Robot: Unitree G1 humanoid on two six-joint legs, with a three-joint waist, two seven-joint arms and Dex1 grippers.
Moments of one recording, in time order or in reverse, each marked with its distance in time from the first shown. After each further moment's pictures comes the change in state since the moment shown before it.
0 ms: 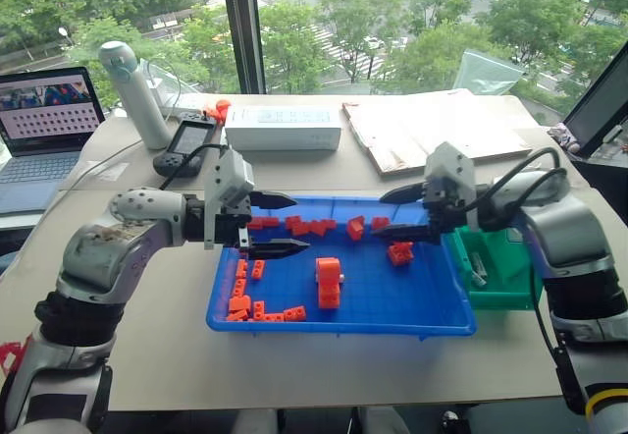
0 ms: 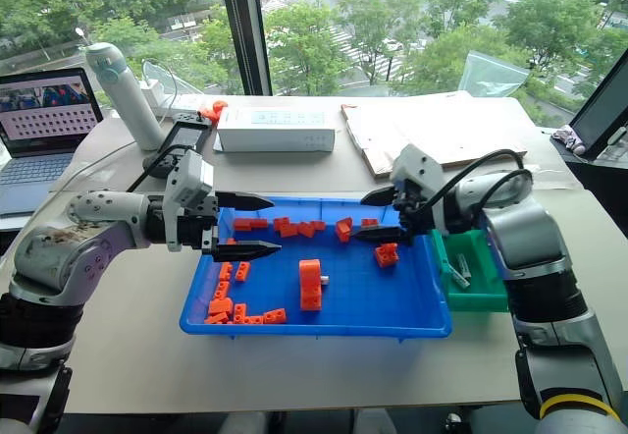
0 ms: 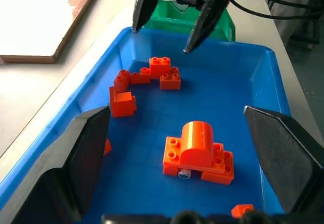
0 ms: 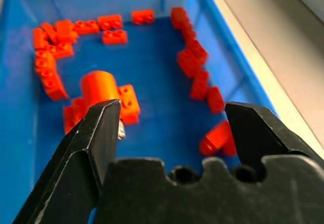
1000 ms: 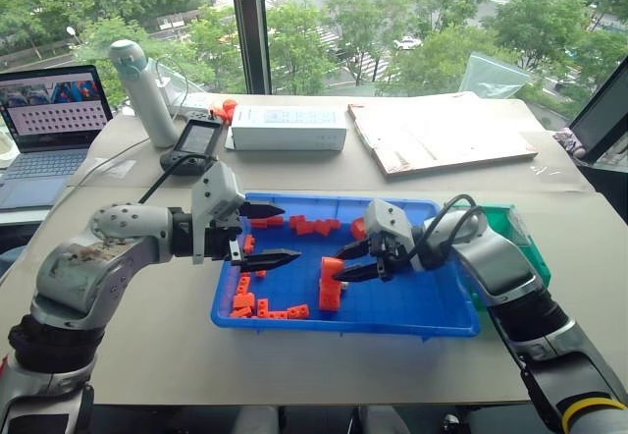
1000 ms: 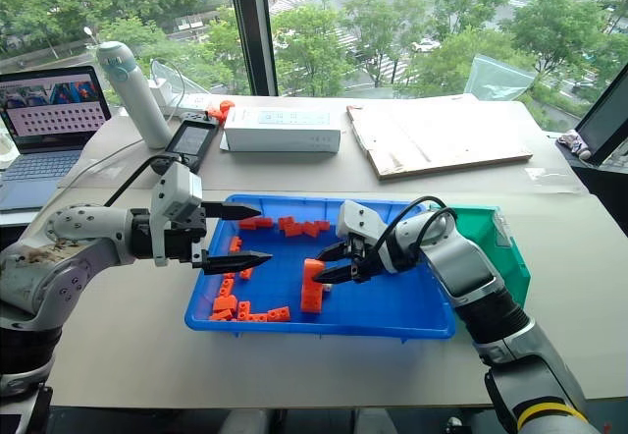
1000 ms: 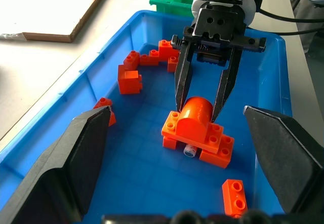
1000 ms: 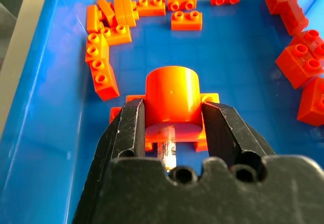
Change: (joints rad) left arm 0.088 0.038 0.052 -0.115 -0.037 0.058 0.073; right arm 0.015 0.069 0.111 0.122 -0.018 -0.081 -0.011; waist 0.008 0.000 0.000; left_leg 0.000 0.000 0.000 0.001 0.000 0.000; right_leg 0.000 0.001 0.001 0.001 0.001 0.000
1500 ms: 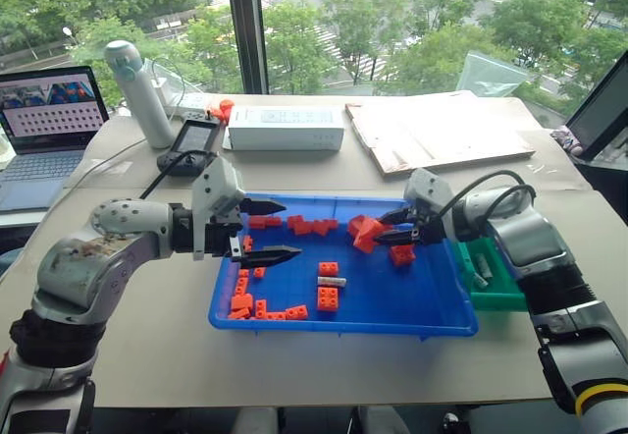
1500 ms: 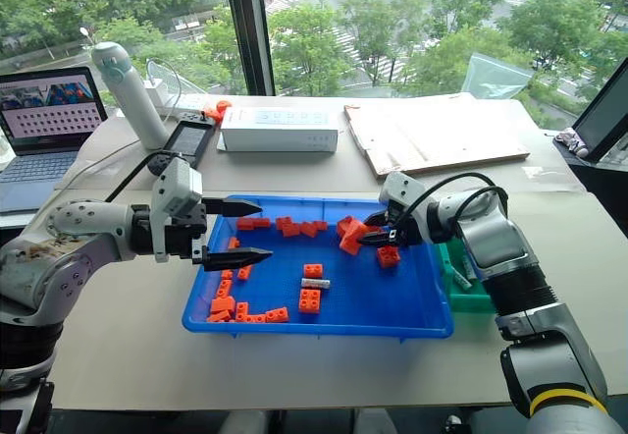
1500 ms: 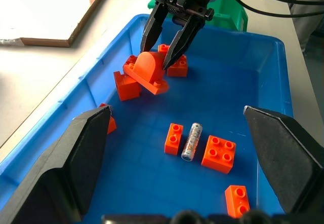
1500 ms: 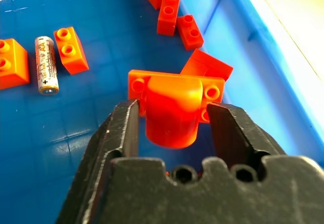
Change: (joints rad) left arm -0.025 0.000 -0.010 0.025 0.001 -0.002 -0.013; right arm -0.049 -0.071 -0.043 0.252 -0.147 -0.135 -0.043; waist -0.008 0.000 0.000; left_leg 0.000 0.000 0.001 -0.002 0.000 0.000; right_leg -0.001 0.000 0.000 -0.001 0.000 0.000
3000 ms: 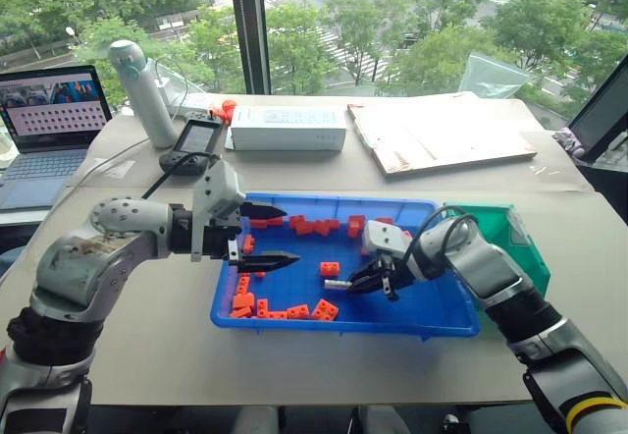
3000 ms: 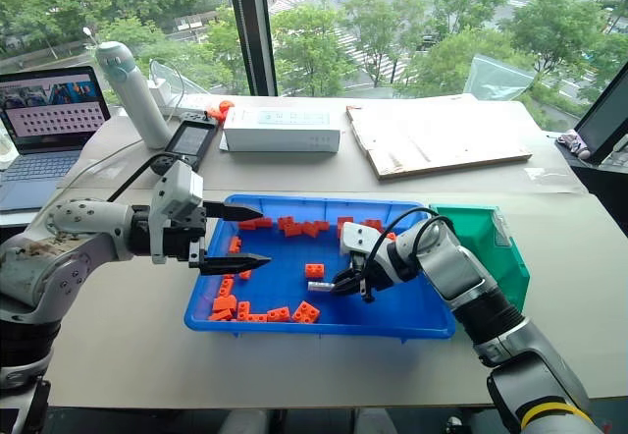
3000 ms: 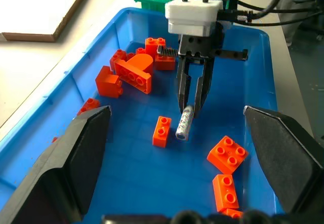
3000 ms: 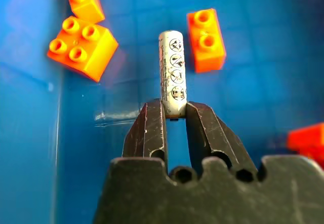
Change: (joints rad) left arm -0.011 0.015 -0.020 0.006 -0.001 -0.005 -0.068; right arm 0.080 -0.007 0.065 -0.202 0.053 0.182 0.116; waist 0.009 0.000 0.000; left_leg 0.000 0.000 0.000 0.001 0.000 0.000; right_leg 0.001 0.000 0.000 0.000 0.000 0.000
